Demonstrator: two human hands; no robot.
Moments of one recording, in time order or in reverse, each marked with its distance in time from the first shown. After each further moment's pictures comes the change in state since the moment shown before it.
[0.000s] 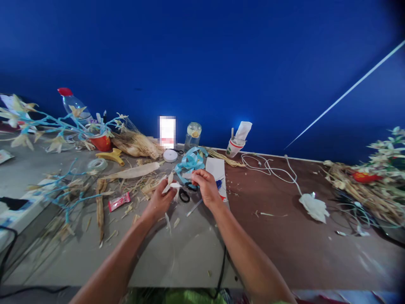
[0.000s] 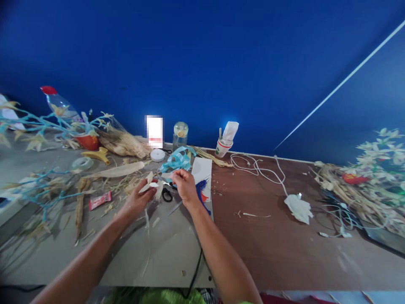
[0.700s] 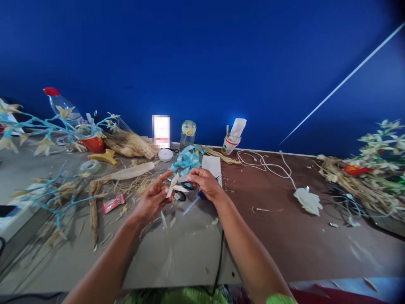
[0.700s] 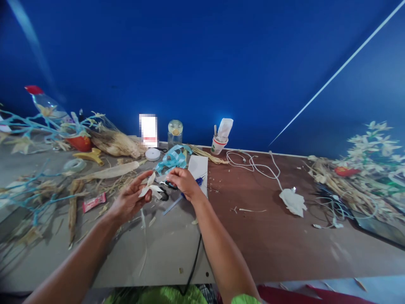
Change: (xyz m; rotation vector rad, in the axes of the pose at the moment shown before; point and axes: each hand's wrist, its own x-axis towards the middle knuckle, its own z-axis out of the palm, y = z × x) left_hand -0.004 0.011 -0.008 -0.433 -0.287 -0.101; right_hand 0.007 -0.010 -0.020 0.014 -0.267 0.120
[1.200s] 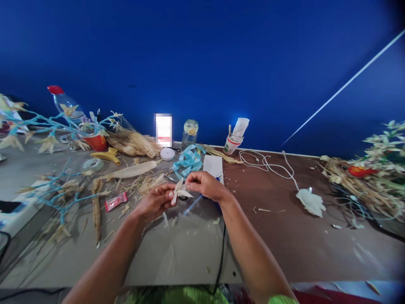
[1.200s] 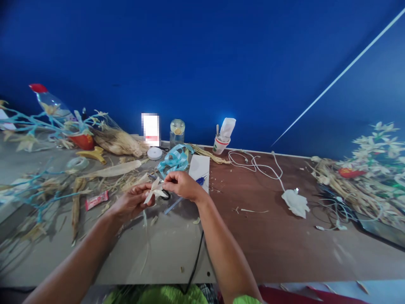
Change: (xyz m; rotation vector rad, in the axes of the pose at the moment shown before) left_hand 0.002 -0.006 -0.007 -0.066 -0.081 -0.154; right_hand -0.015 -0.023 -0.001 -0.349 -0.283 -0.093
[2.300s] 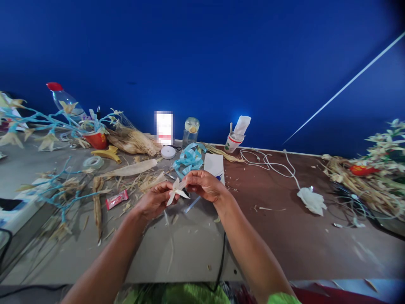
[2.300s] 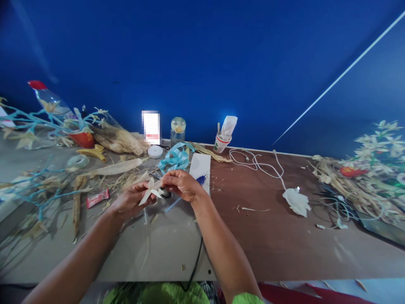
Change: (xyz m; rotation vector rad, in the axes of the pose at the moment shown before) left_hand 0.003 -0.005 -0.009 -0.092 -0.045 0.019; right_hand 0.008 0.006 0.014 0.759 0.007 0.203
